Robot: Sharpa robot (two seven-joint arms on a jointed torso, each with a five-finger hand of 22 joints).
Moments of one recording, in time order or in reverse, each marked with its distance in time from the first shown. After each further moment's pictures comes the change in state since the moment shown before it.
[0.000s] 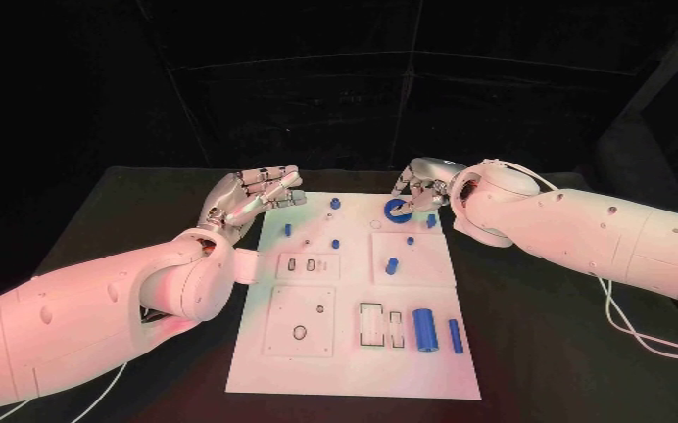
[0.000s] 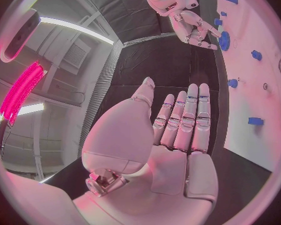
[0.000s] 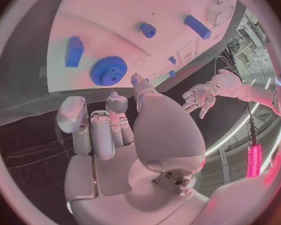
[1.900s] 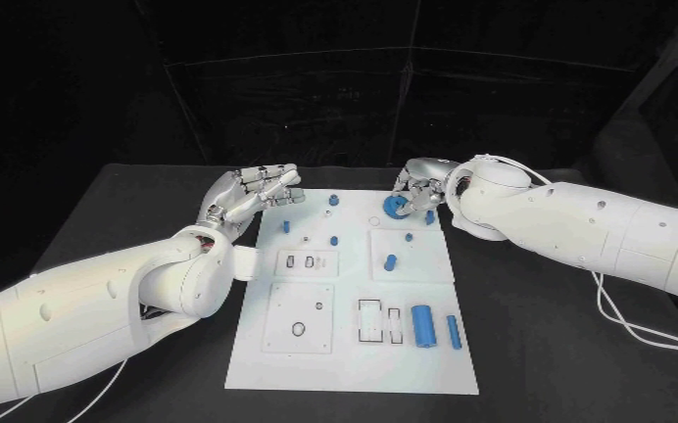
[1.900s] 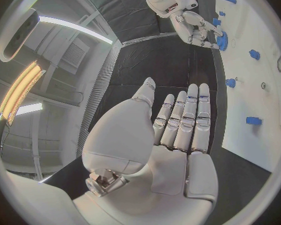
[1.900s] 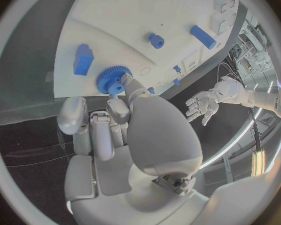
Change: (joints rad) left arm 0.000 0.007 0.000 -0.009 0.002 0.004 -0.014; left_hand 0.009 0.009 0.005 -0.007 0.000 0.000 0.000 0.000 0.000 0.000 0.000 0.000 0.000 0.000 0.000 -0.004 -0.001 0.000 0.003 0.004 0.000 -0.002; right arm 0.001 0.023 0.000 -0.029 -0.046 0.066 -0.029; right_hand 0.143 0.069 0.091 -0.051 -0.005 0.021 0.003 0.065 0.001 0.026 -0.004 0.132 0.165 -0.004 0.004 0.022 -0.001 -0.016 0.003 0.004 0.017 0.030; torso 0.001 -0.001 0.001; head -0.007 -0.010
